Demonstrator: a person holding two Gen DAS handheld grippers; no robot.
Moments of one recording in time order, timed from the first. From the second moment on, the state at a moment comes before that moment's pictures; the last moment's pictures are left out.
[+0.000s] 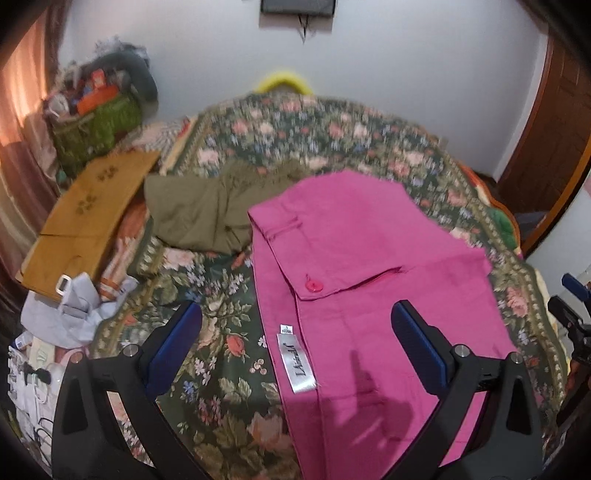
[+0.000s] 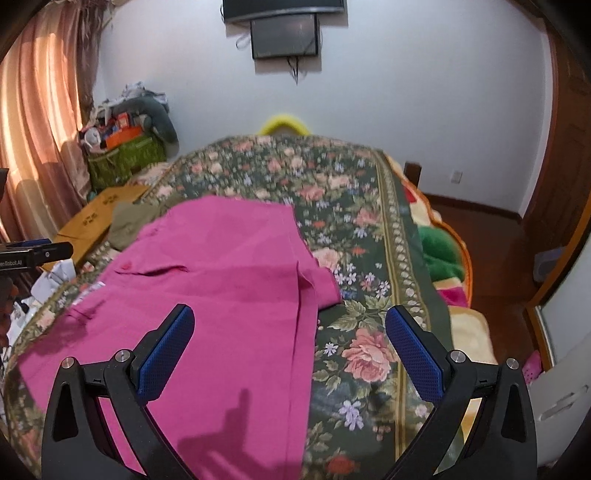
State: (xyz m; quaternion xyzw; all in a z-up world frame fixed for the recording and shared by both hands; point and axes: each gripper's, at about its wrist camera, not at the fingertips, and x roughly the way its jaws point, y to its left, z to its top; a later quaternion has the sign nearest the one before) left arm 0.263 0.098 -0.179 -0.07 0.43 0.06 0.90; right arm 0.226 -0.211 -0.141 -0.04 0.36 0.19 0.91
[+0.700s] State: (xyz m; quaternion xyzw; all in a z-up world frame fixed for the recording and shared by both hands) left arm 0.325 0.090 -0.243 -0.02 0.53 0.00 0.85; right arm 0.316 -0.193 -0.187 -0.02 0.44 0.25 0.86
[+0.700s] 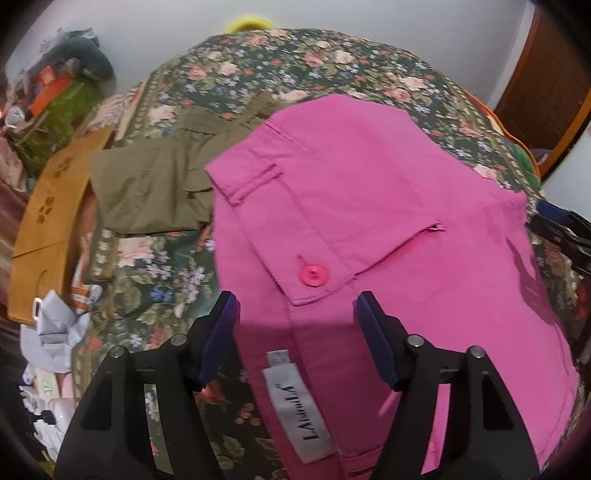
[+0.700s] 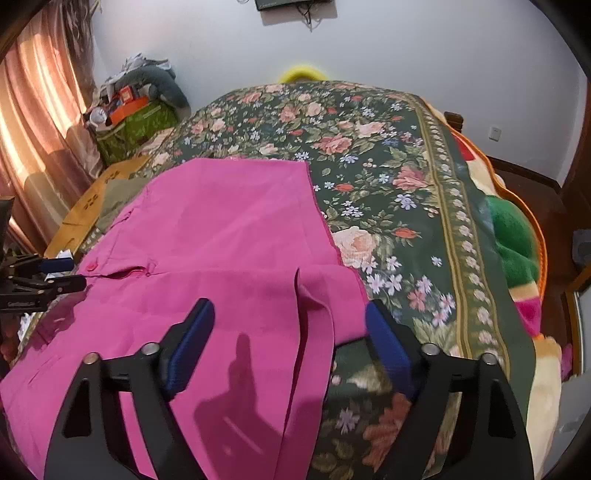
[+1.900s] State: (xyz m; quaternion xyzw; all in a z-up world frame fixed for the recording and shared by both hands) left arm 0.307 0.088 -0.260 -0.02 0.53 0.01 0.85; right arm 0.334 -0.168 -0.216 -0.07 0.46 0.24 0.85
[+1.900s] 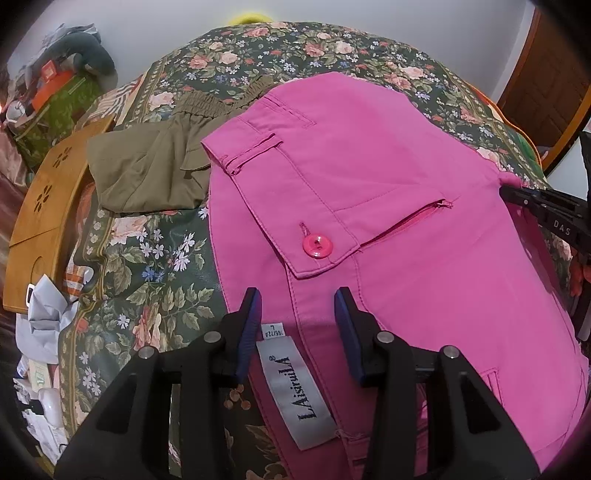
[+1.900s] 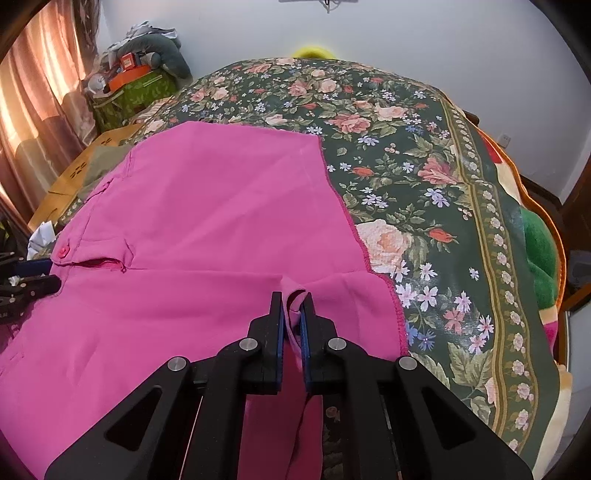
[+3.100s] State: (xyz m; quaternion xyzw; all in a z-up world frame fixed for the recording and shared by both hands) left arm 0.369 0.117 -0.247 -0.09 0.55 -0.02 0.83; right arm 0.361 -0.212 -0.198 -0.01 0.47 0.20 0.86
